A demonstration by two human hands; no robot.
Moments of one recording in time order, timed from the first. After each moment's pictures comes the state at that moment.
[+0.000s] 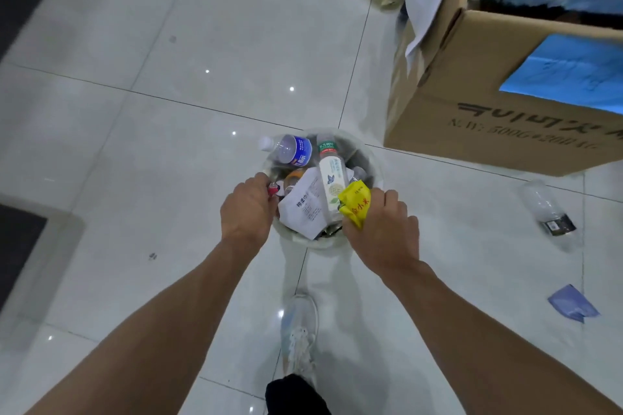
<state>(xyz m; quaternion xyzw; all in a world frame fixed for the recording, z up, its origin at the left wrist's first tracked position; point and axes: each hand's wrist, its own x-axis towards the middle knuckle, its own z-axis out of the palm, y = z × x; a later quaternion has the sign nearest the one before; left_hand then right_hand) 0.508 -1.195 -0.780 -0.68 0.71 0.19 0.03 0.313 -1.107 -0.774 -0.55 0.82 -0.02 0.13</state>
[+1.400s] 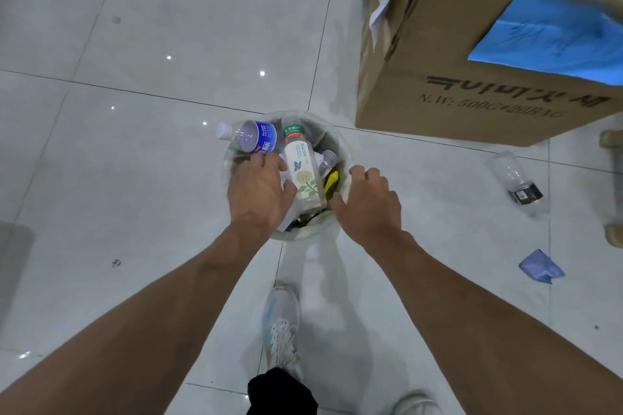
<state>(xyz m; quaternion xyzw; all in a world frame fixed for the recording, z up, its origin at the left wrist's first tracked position) 0.441 -1.192 -0.798 -0.63 0.75 0.20 -0.02 0.286 -1.123 -0.792 -0.51 0.83 -0.03 0.21</state>
